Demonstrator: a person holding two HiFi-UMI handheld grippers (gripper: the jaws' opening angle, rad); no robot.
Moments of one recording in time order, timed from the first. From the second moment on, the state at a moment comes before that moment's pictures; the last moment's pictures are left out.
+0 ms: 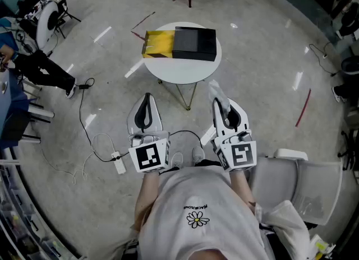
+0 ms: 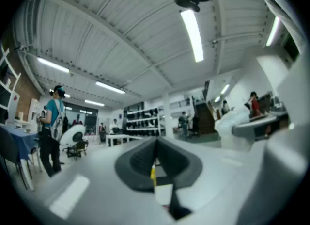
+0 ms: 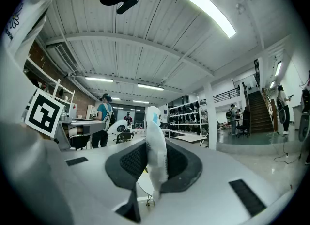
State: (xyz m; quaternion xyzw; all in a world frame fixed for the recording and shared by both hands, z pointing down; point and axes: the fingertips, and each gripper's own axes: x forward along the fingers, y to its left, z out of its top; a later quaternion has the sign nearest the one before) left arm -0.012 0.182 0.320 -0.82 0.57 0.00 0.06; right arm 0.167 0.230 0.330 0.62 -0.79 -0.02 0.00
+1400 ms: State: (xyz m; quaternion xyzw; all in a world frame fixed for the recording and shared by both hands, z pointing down) left arm -0.025 0.031 0.325 -0.78 0.62 0.03 0.09; right arm 0.174 0.080 0.356 0.58 -0.81 -0.03 0.00
